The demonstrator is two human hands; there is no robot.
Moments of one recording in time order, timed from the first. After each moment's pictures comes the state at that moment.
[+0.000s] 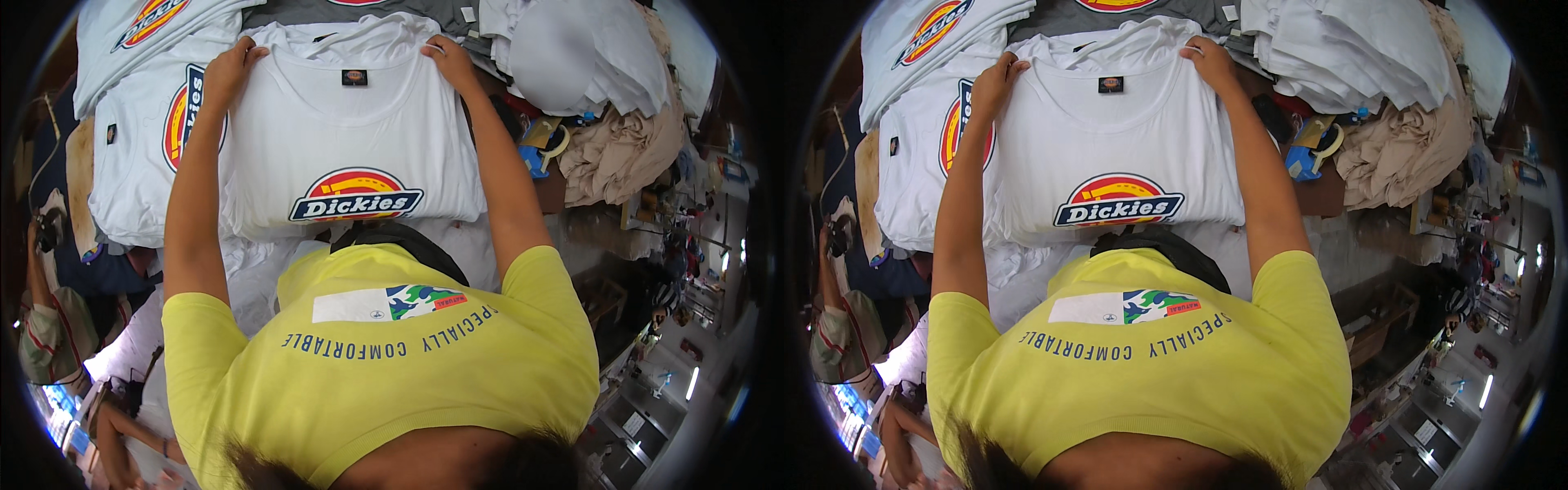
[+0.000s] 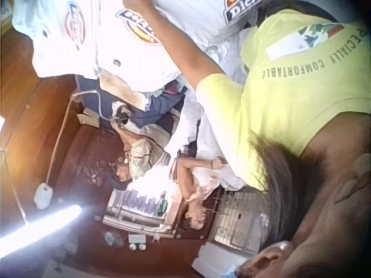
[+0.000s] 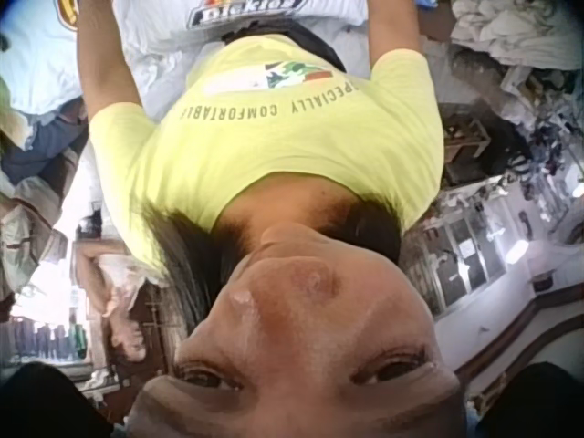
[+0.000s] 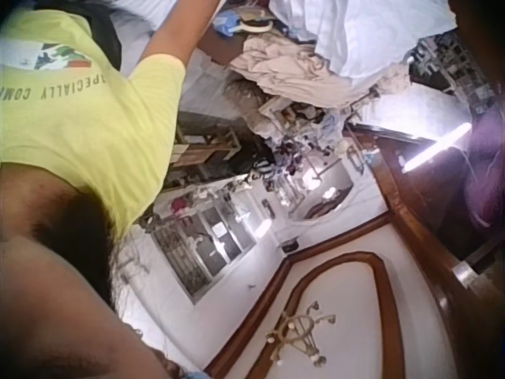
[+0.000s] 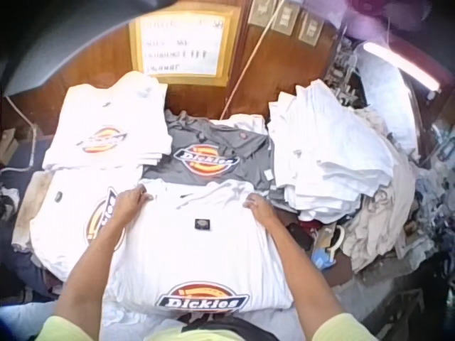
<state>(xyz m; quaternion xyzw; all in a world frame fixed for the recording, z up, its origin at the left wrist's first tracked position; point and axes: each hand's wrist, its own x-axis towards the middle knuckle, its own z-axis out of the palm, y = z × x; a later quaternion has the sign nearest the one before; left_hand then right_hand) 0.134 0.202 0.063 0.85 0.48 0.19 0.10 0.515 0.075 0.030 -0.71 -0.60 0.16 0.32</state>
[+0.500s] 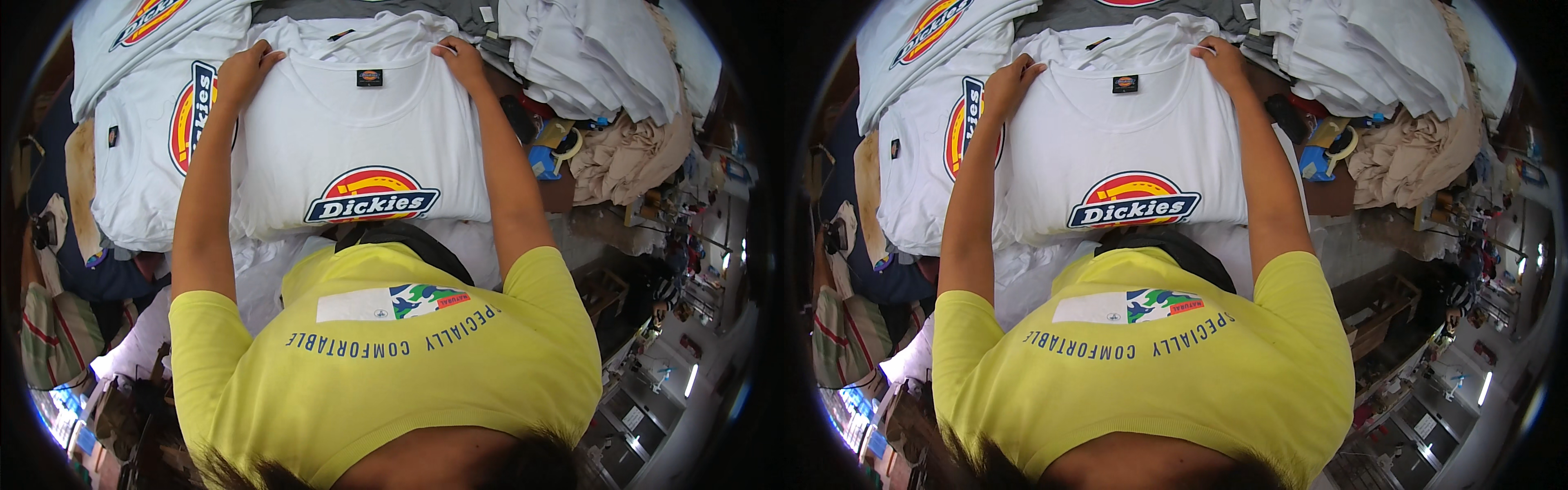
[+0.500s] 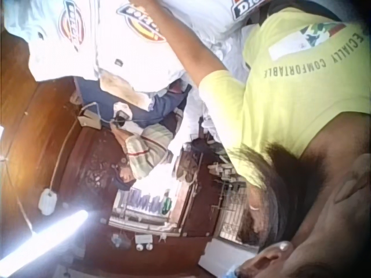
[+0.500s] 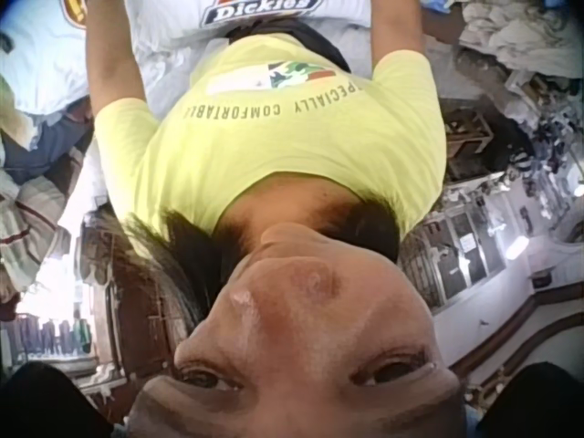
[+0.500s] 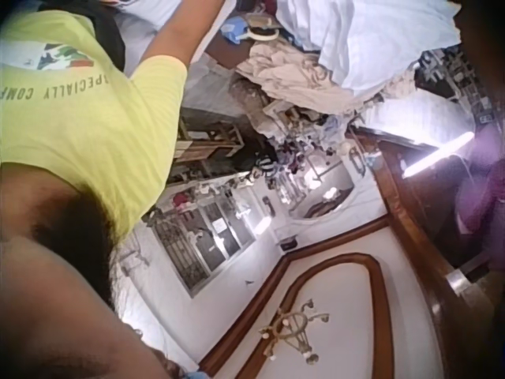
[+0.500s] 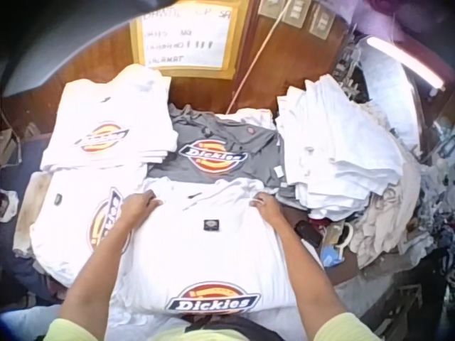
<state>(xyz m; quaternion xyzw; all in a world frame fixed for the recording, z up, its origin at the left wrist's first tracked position) 0.129 0.207 0.041 0.86 0.47 0.14 0.12 0.514 0.083 0.006 -0.75 -0.57 0.15 0.31</state>
